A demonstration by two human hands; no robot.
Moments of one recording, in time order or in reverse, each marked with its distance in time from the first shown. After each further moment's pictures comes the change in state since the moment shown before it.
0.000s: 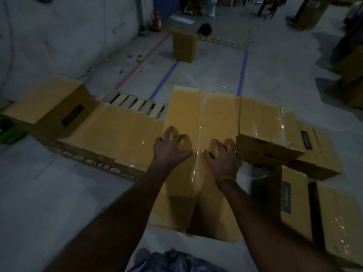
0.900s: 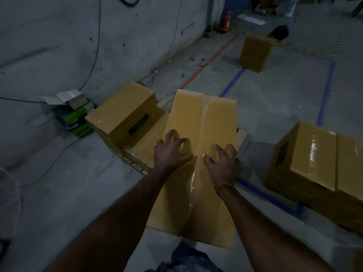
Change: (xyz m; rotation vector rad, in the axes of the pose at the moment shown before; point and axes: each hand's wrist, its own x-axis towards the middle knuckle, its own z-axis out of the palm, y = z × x) left_hand 0.183 -0.383 -0.135 0.043 -0.045 -0.273; right_hand 0.095 -0.399 0.224 0.049 -0.157 -0.182
